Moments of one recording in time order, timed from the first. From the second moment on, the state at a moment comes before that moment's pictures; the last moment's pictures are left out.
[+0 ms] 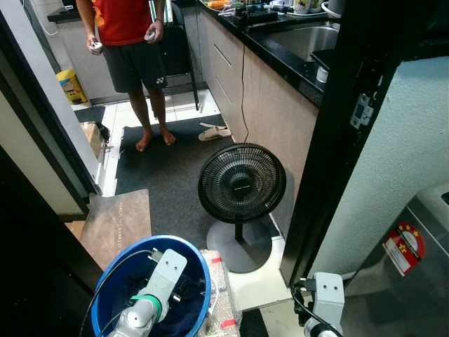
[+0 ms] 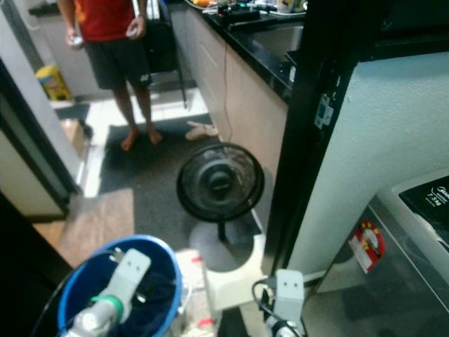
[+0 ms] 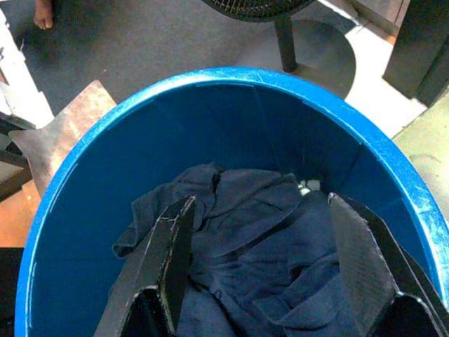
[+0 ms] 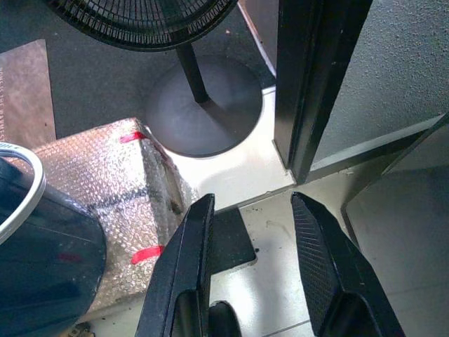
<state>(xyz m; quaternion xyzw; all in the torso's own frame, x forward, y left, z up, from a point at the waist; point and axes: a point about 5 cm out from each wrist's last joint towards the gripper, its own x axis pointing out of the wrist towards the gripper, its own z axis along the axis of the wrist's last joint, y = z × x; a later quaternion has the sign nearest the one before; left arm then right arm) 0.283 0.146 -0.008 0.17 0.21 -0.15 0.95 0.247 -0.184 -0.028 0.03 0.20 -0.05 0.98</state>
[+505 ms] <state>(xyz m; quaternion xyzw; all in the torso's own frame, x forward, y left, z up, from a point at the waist) 0.282 0.145 -0.008 0.17 0.21 -0.15 0.95 0.247 -0.184 -0.028 0.03 0.20 -0.05 0.98</state>
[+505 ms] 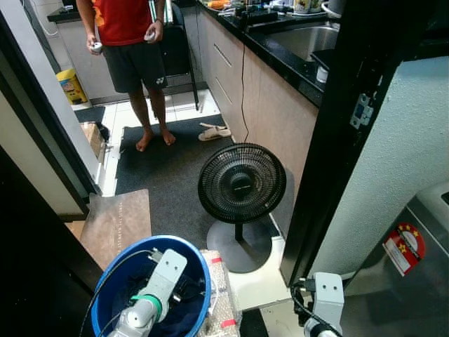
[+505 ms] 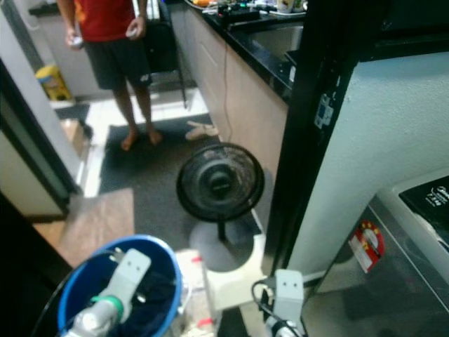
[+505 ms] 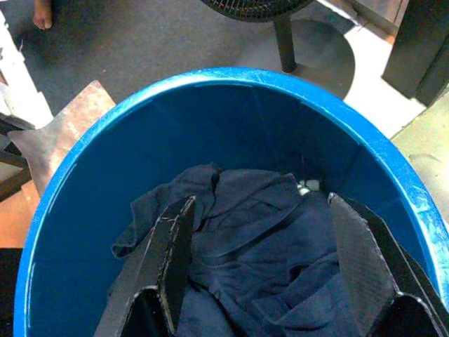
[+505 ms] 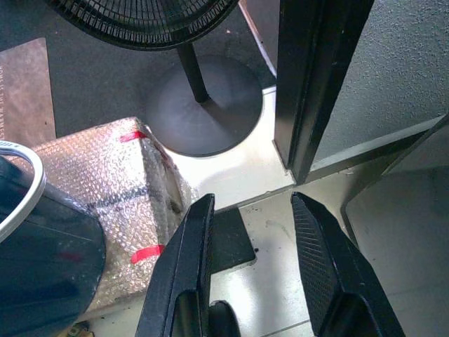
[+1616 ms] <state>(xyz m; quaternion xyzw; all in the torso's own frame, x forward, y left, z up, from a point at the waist) 0.282 0.144 -0.008 0.17 0.21 -0.15 0.95 0.246 -0.183 -0.029 0.03 0.20 -0.05 0.98</state>
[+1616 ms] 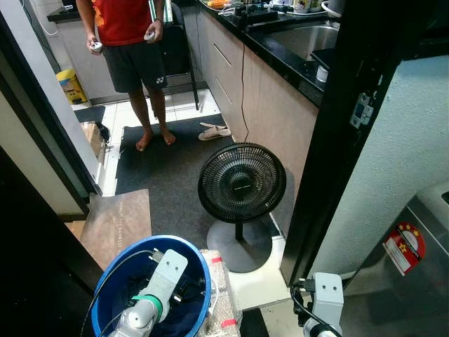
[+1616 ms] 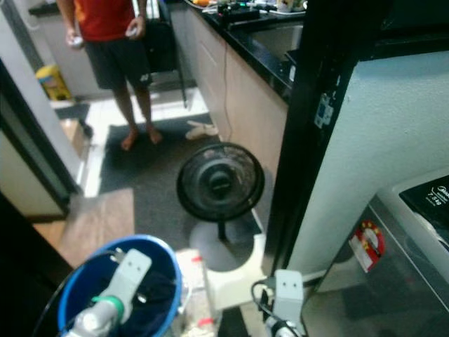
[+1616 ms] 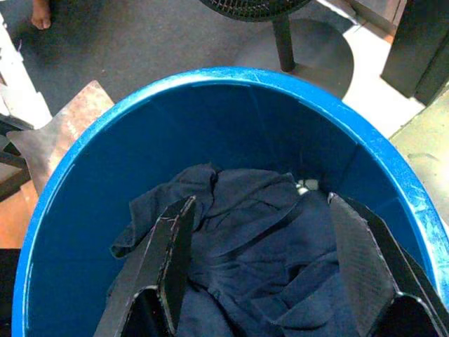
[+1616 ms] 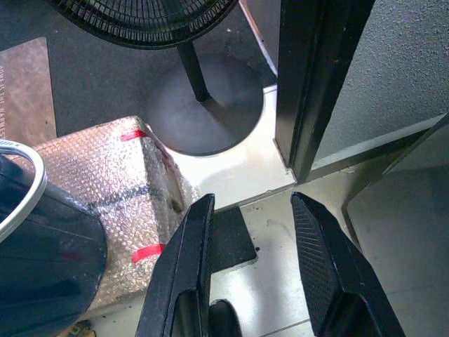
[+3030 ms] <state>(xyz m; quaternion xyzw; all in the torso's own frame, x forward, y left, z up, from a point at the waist) 0.285 0.151 -0.009 0.09 0.24 -0.10 0.96 0.261 -0.177 -0.016 0.04 0.17 -0.03 0.98</state>
